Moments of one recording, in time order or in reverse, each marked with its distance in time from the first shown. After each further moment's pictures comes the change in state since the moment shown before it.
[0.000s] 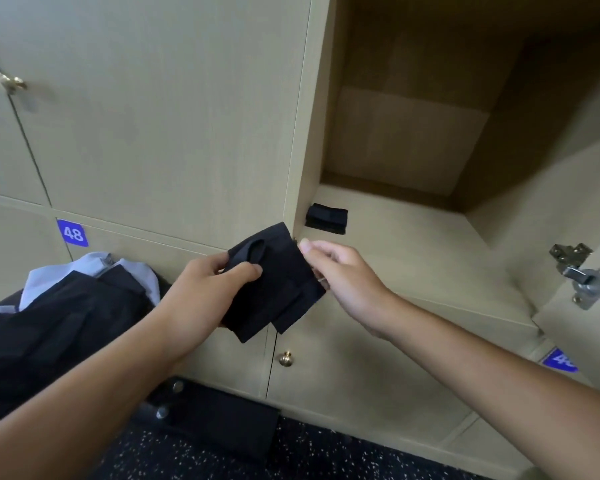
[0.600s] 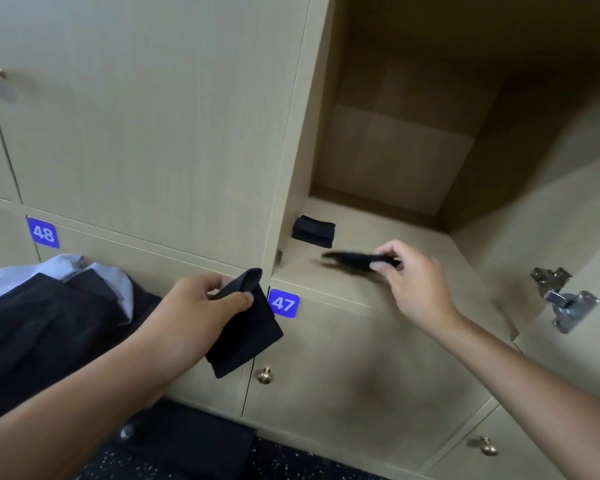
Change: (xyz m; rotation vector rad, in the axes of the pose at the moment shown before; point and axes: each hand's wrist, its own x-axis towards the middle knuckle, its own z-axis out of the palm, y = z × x) left_hand 0.008 -0.019 0.012 0.043 0.012 -0.012; right_hand 0.006 0.050 -0.111 -0.731 0.466 -0.181
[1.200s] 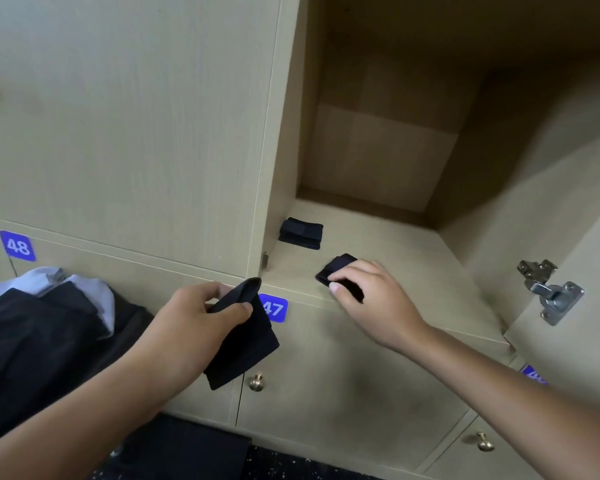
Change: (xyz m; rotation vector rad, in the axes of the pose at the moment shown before) left_hand 0.009 -0.005 0.014 0.059 -0.012 0.042; right_hand -0.021 -0.011 0.022 -0.082 -0.184 -0.124
